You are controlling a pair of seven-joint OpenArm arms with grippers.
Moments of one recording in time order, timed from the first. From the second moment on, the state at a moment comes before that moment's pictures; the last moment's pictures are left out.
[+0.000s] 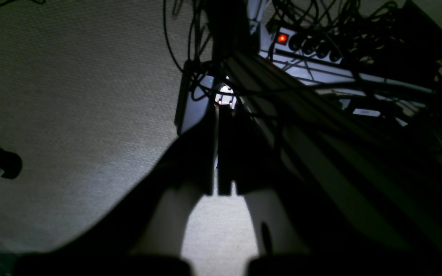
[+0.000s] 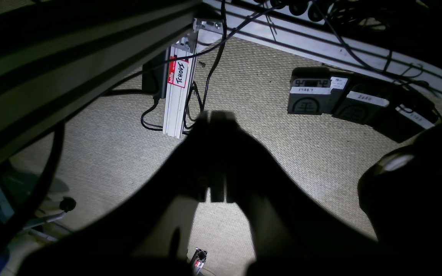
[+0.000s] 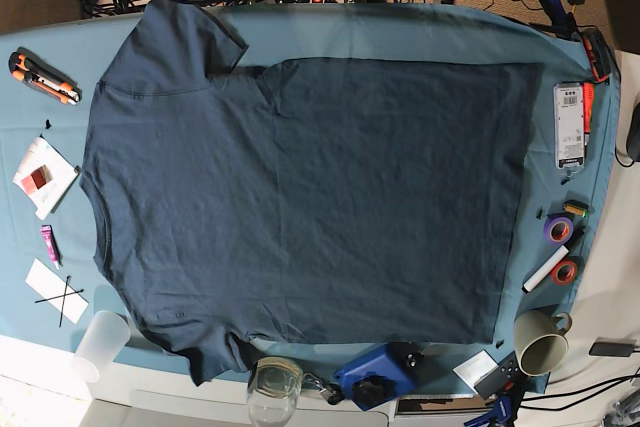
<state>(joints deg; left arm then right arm) 6.3 2.0 -16.7 12.7 0.7 -10.4 -4.8 -8.8 6.2 -10.5 25.7 1.6 14.7 -14.4</state>
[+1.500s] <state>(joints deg) 12.9 0.8 -16.7 18.0 1.0 -10.6 -4.9 -10.3 8.2 -10.4 26.6 1.8 14.9 -19.8</state>
